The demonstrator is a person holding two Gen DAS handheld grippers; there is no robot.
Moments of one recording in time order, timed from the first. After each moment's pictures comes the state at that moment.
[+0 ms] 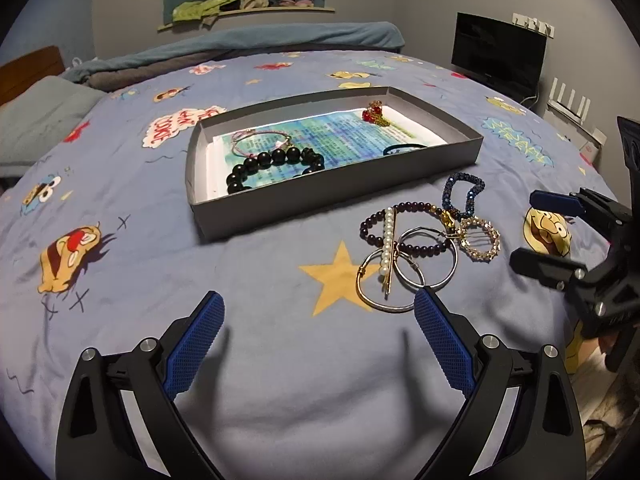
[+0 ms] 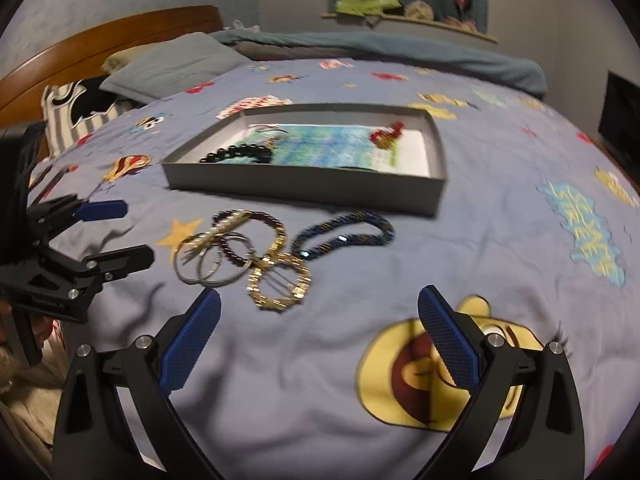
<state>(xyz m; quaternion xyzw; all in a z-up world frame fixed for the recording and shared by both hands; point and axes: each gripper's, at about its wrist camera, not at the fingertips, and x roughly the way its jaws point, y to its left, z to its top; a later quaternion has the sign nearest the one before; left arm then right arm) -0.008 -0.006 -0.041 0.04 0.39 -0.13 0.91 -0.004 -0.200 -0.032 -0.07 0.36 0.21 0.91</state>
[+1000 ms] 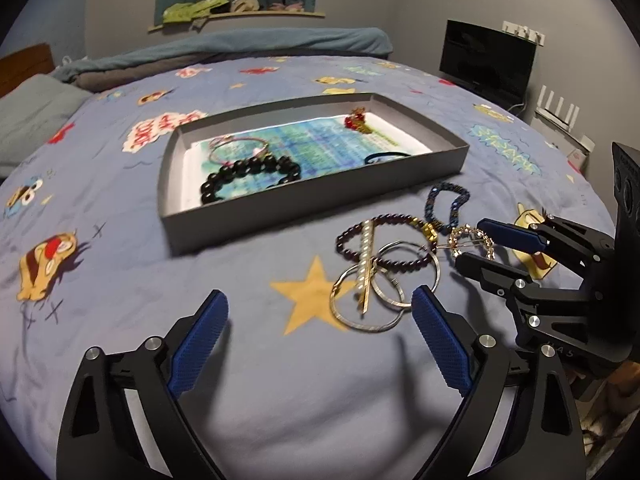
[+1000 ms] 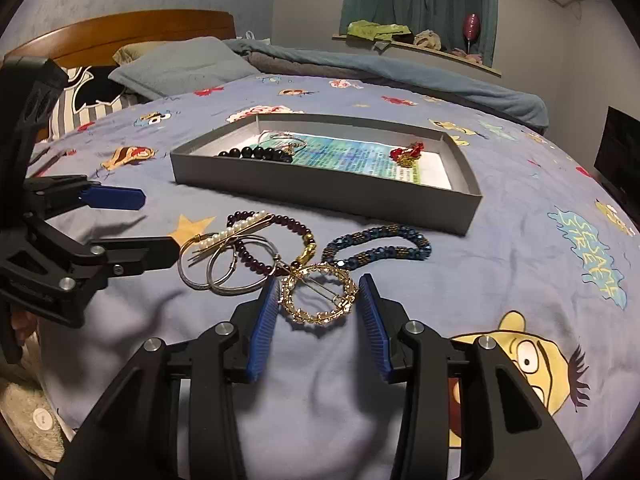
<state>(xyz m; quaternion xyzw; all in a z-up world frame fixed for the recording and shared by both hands) 0.001 -0.018 -0.043 0.03 0.37 -0.16 0.91 -0.008 -0.184 -0.048 -0.09 0.32 0.20 0.92</state>
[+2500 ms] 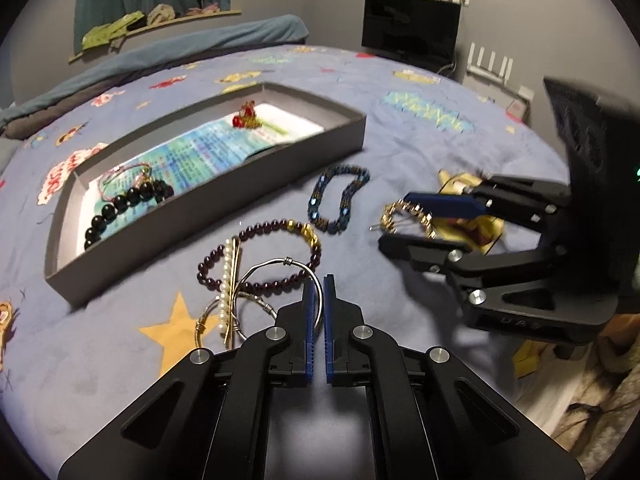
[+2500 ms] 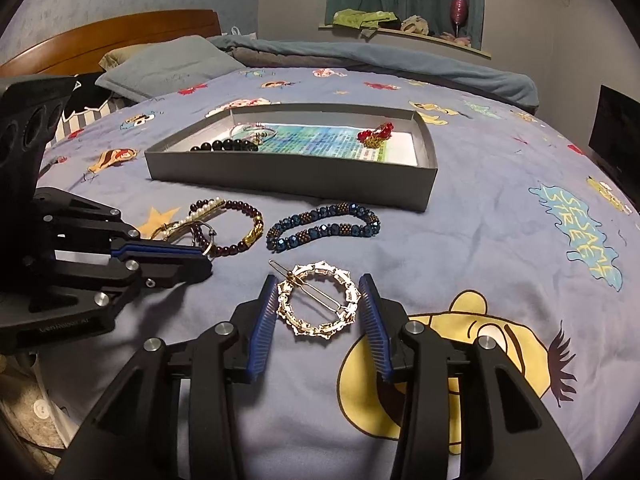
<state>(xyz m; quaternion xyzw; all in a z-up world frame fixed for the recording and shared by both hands) 0.001 -0.082 -0.044 0.08 0.37 -0.28 0.88 0.000 -0.211 -0.050 -0.07 0.33 0.19 0.92</state>
